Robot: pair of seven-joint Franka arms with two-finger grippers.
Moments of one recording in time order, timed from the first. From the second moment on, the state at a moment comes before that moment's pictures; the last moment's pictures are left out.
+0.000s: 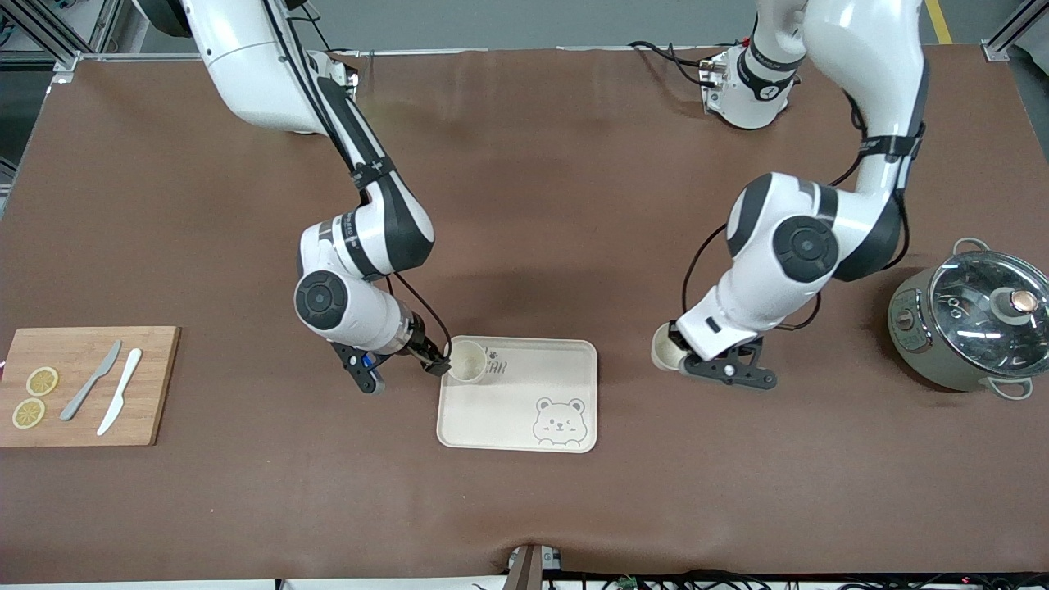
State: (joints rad) left arm -0.41 0.42 0.07 -1.68 -0.08 2.20 -0.09; right arm 0.58 0.67 -0.16 -1.50 0.37 2.13 1.17
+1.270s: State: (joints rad) left arm -0.32 0.20 0.07 -2.35 -0.08 2.77 0.06; right arm 0.64 0.73 -0.16 -1.50 0.37 2.26 1.25
